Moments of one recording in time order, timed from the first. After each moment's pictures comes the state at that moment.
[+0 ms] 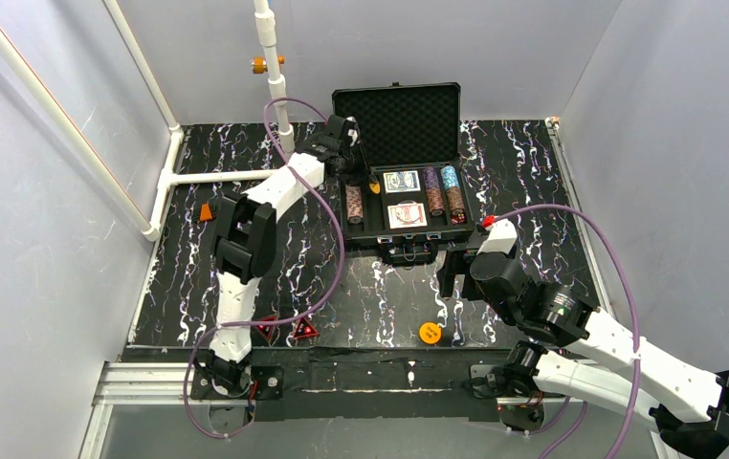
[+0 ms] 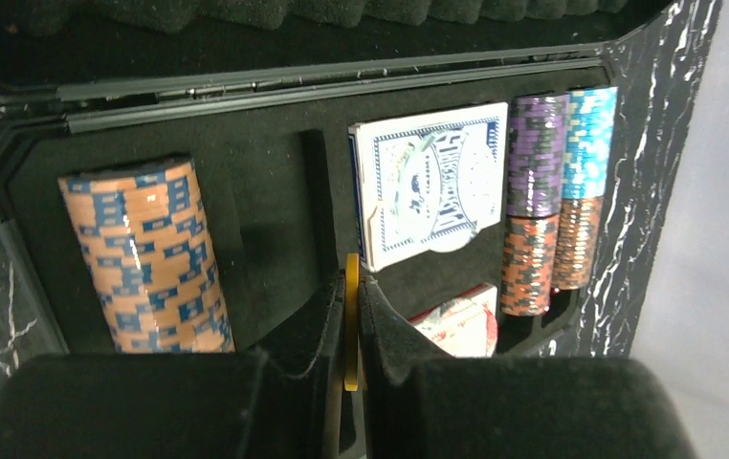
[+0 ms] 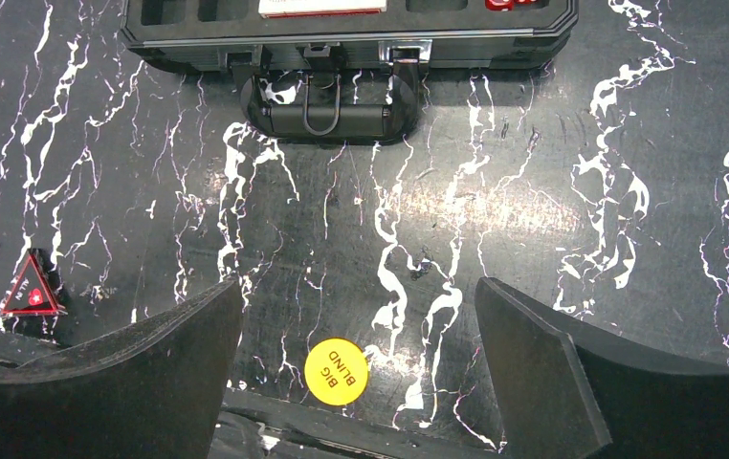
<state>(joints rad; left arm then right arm) -0.47 2.15 1.82 -0.48 0.21 -0.69 1.02 0.66 0.75 -0.77 0.55 0.65</state>
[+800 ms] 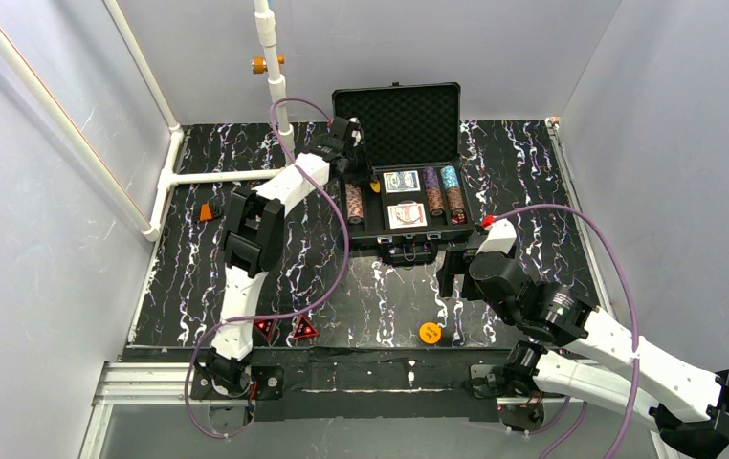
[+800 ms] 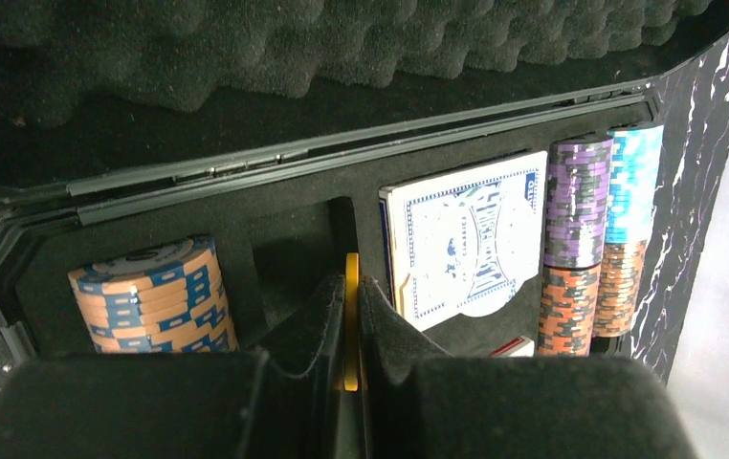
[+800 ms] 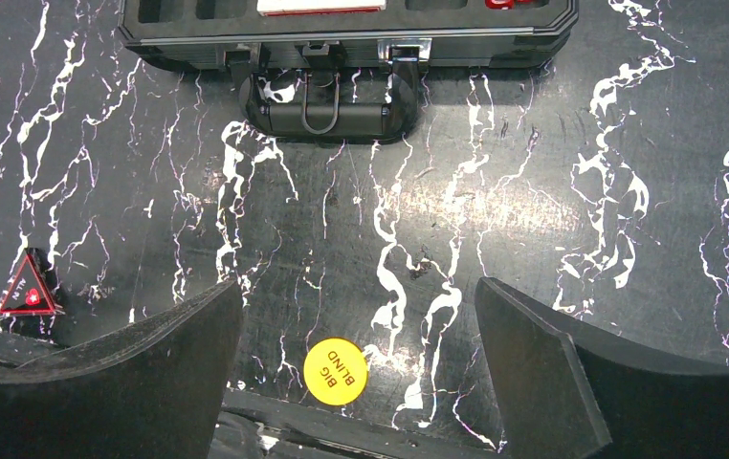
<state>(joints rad) -0.47 2.26 1.90 -0.45 0.18 -0.65 1.02 0.67 0.75 -0.77 0.55 0.65</state>
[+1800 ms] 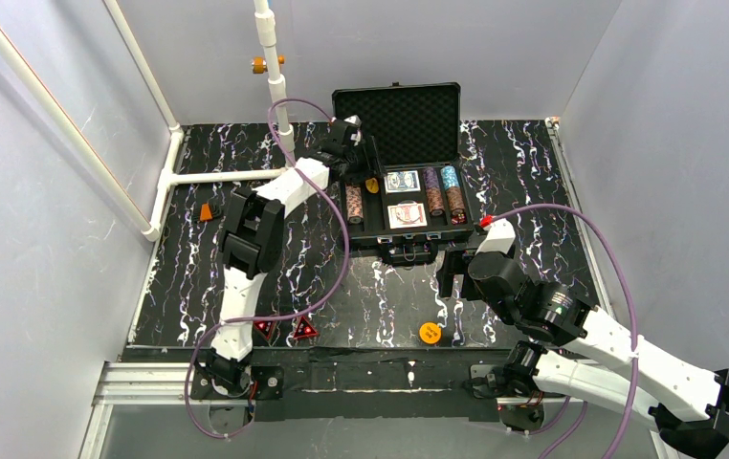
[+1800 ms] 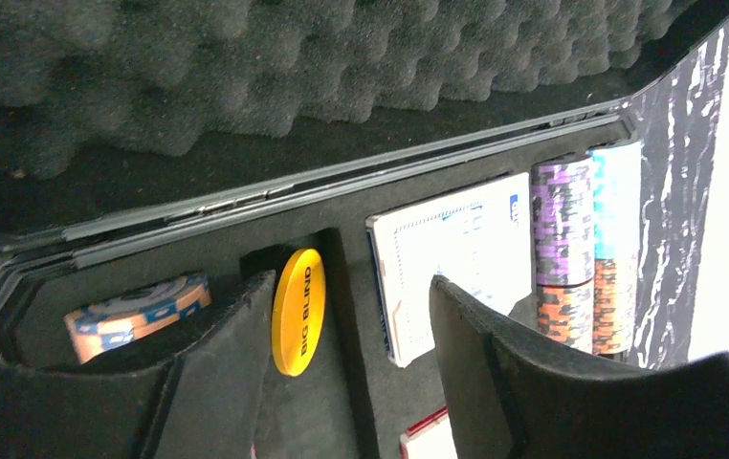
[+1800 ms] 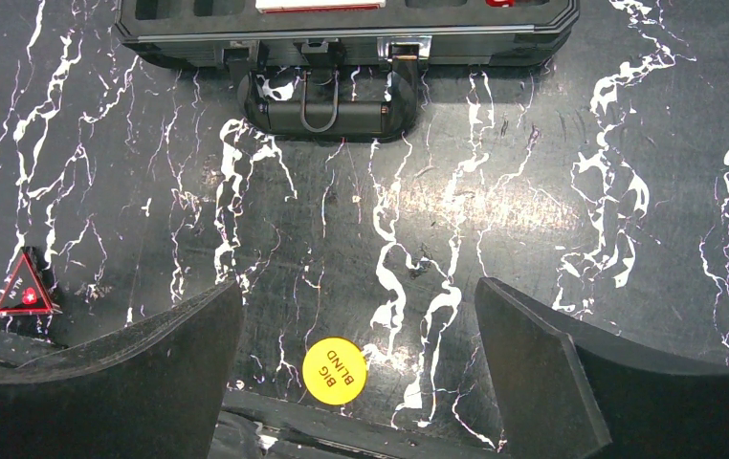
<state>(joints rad) -0.47 2.25 1.83 -0.28 0.16 -0.63 1.02 0.68 0.75 -0.77 0.55 0.65</state>
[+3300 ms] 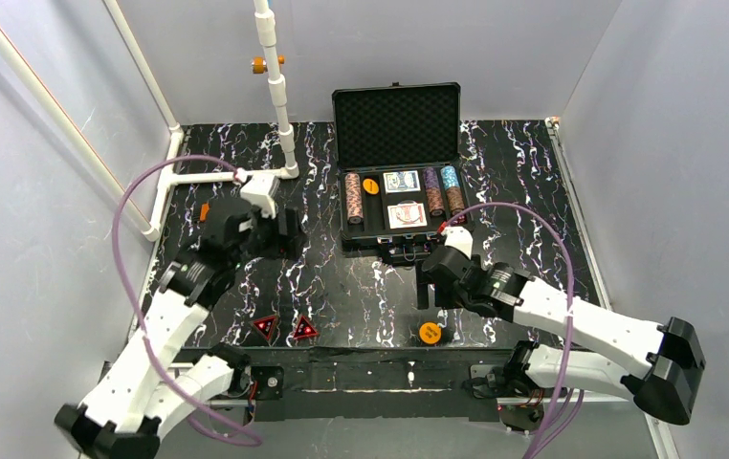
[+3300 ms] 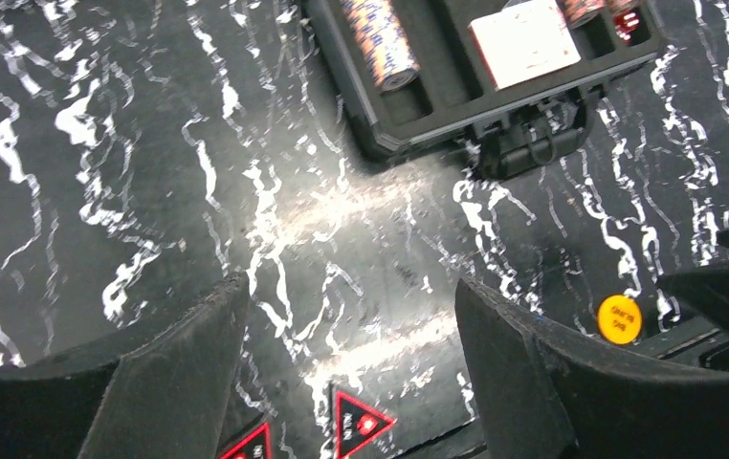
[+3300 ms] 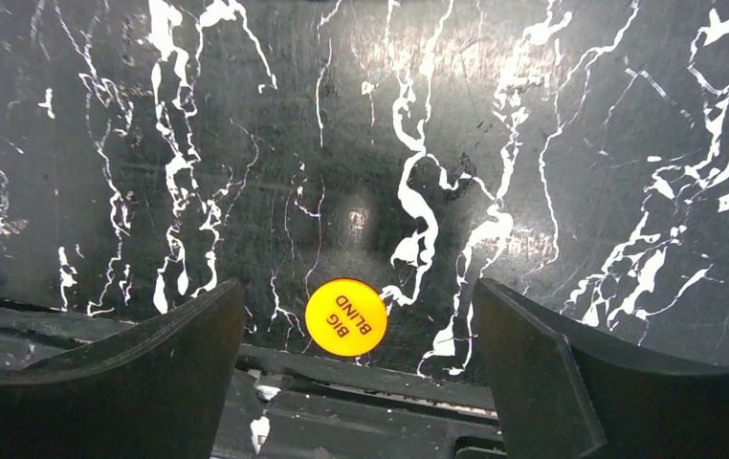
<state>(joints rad) -0.46 0.91 1.00 -0.64 0.02 -0.24 1.02 1.00 0.76 -0.79 0.39 0.77</state>
